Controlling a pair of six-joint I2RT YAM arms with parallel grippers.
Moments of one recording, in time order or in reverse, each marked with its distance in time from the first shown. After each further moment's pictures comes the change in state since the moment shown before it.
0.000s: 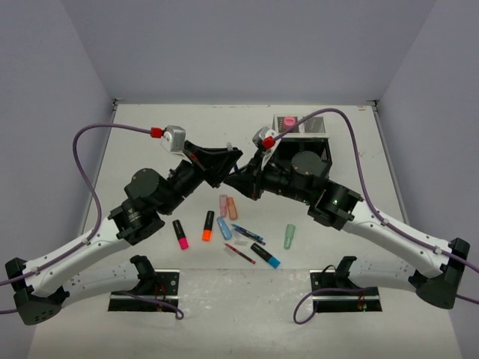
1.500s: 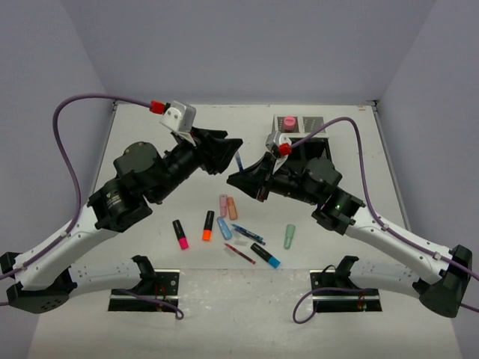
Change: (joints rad) left arm -0.032 0.115 0.433 -0.447 -0.123 0.210; right arm -0.058 -0.051 -0.131 0.233 -0.165 -0.006
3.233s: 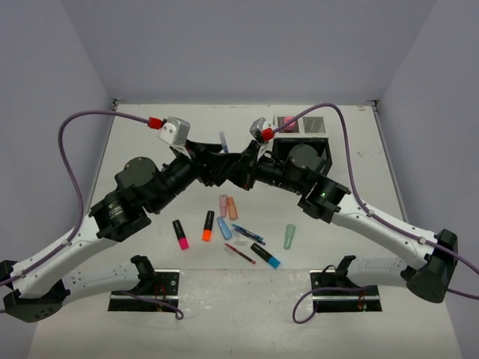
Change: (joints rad) left arm 0.015 -0.117 -0.219 0.094 0.050 -0.099; right arm 0.016 0.158 0.169 -0.029 0.046 0.023
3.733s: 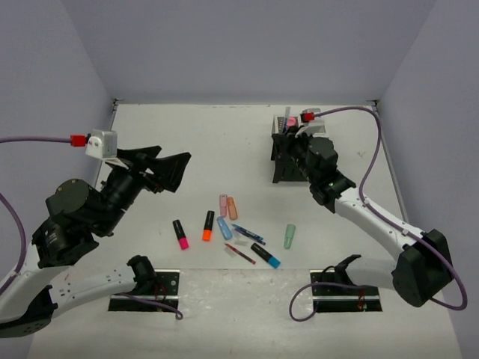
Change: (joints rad) left arm -0.016 -0.214 0.103 -0.287 -0.284 0.015; right arm -0.343 0.017 -0.242 0.129 0.404 0.024
